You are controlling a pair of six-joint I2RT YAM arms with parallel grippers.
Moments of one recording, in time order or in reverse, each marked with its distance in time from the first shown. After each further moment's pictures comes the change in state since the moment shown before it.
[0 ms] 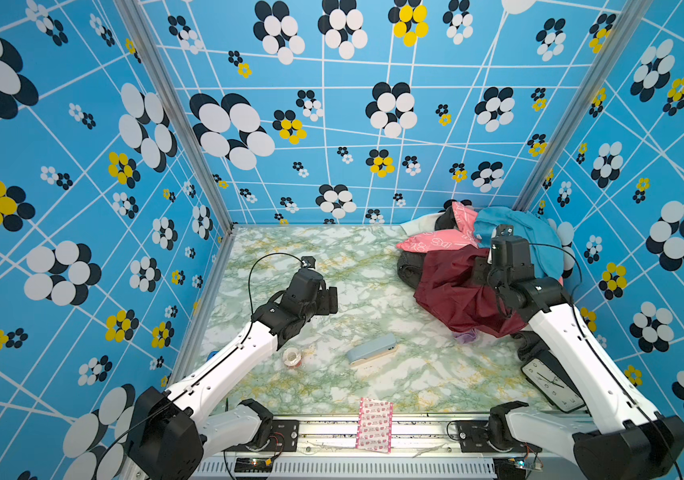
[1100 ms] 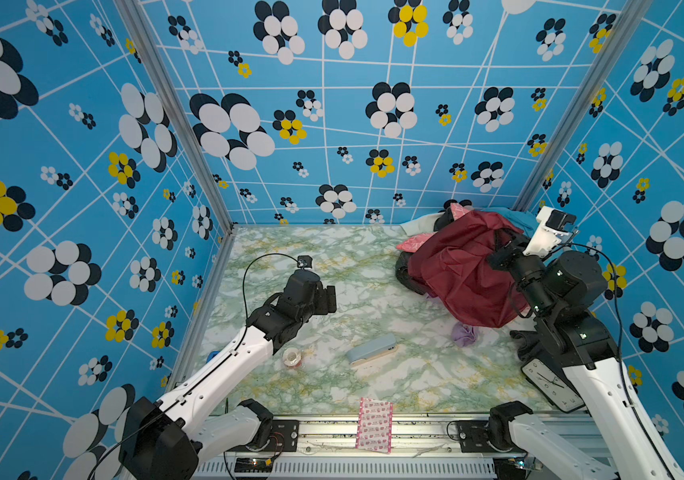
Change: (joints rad) left arm -0.005 -0.050 -0.008 0.001 -0.016 -0.008; right arm 0.011 -0.266 -0.056 0.489 -0.291 0.106
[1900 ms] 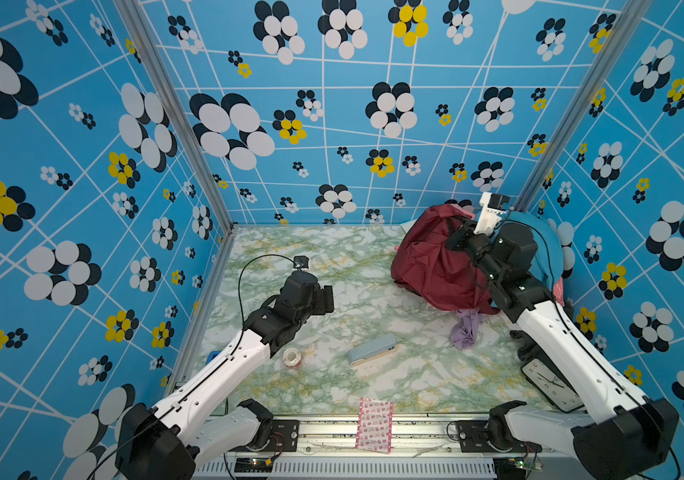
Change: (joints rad) left arm 0.000 -0.034 -0.013 -0.001 -0.045 0.001; right arm 0.066 0.395 0.017 0.245 -0.149 0.082
